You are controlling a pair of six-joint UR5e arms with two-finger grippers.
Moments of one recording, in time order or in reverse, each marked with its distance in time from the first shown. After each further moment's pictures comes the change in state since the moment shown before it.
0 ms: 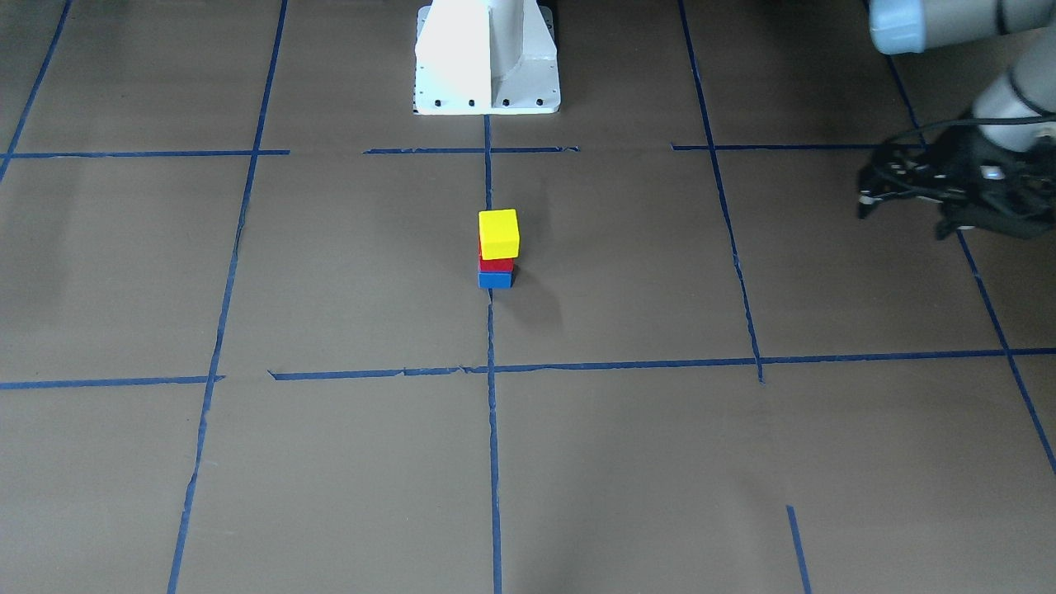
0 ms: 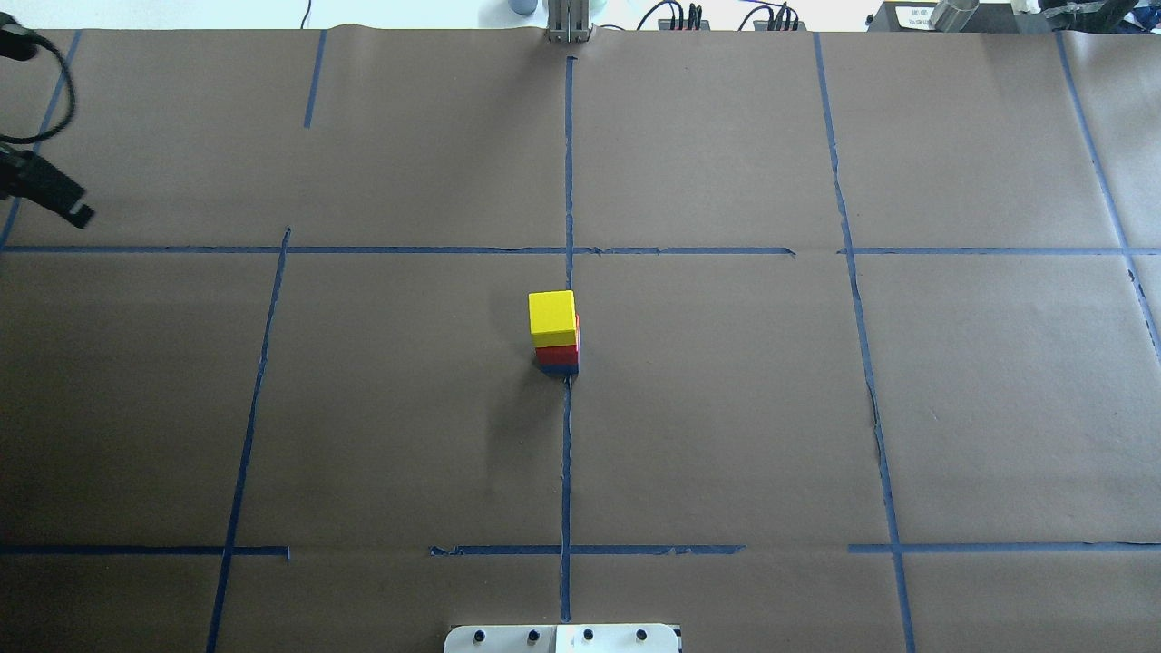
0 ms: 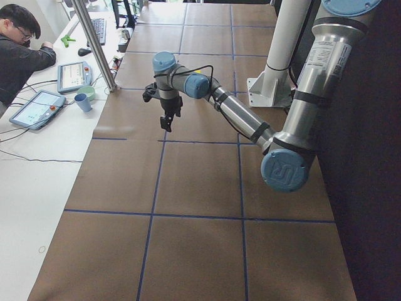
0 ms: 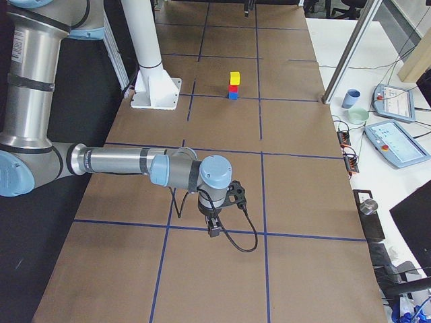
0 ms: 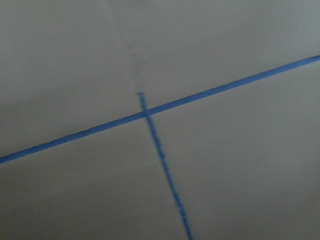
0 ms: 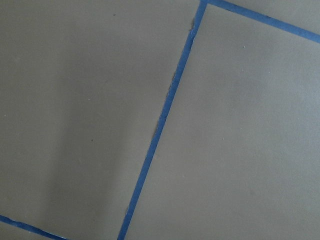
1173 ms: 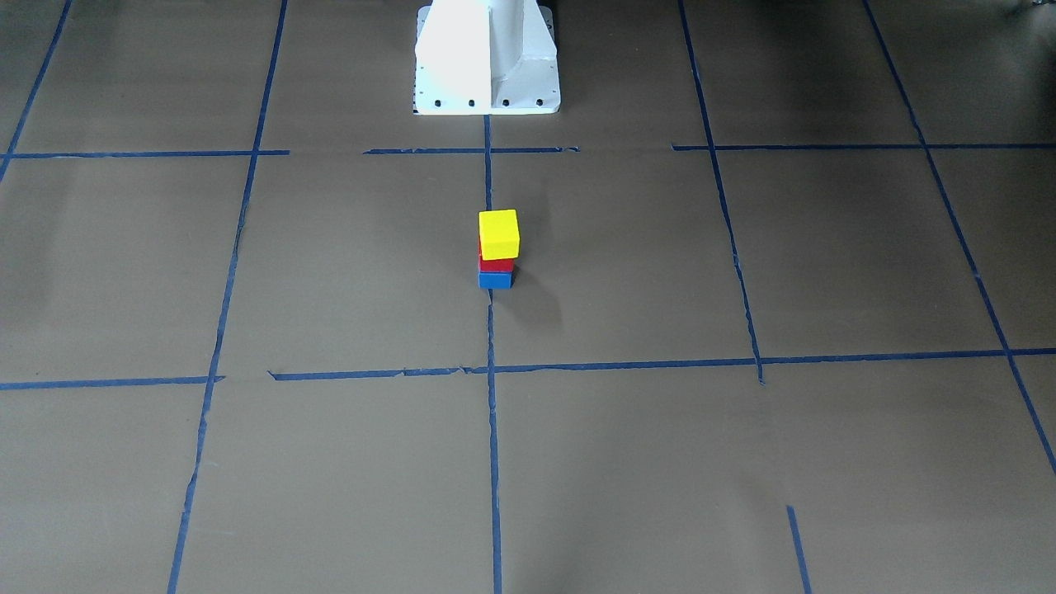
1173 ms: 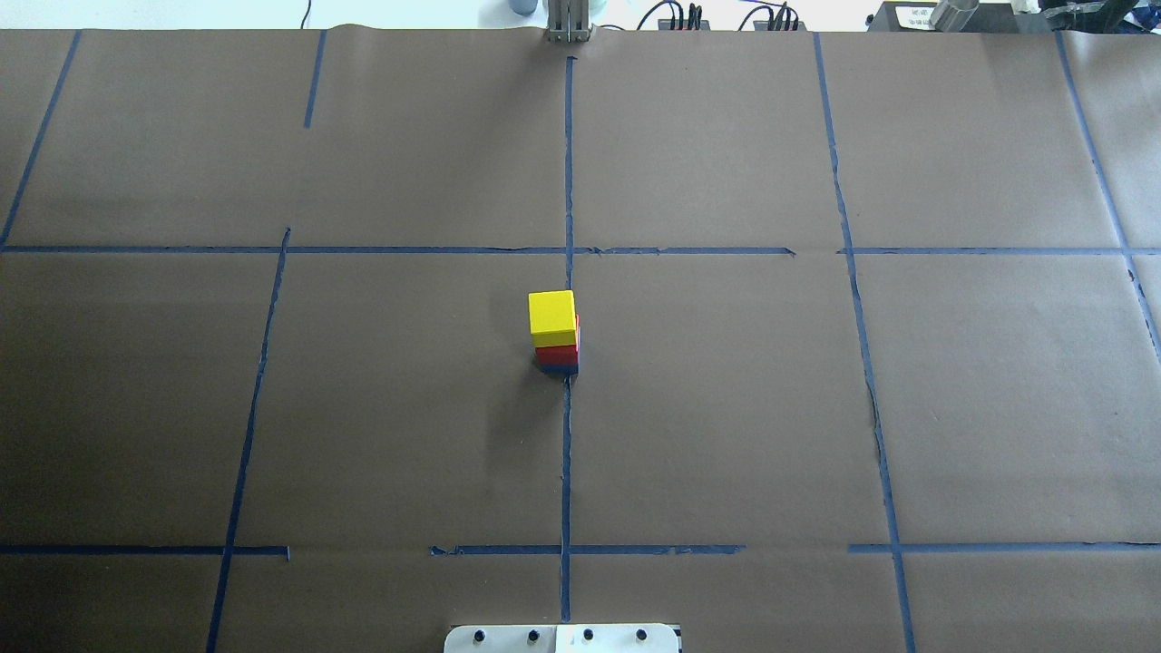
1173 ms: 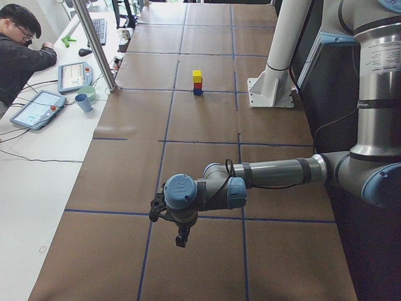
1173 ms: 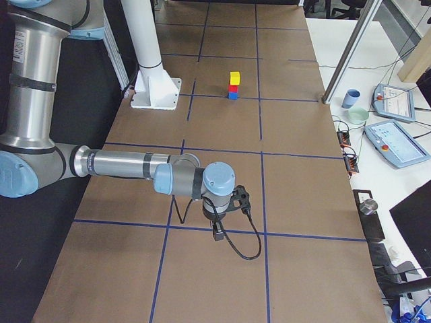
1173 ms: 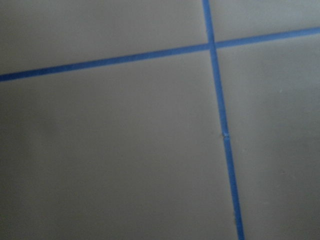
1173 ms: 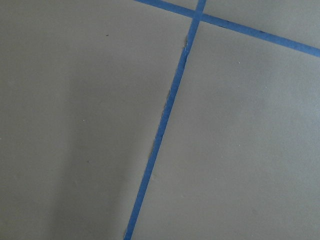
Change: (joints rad) left arm -0.408 0.325 0.335 -0.293 -0.067 0.380; right arm 0.000 0.022 -0.066 0.089 0.038 0.061
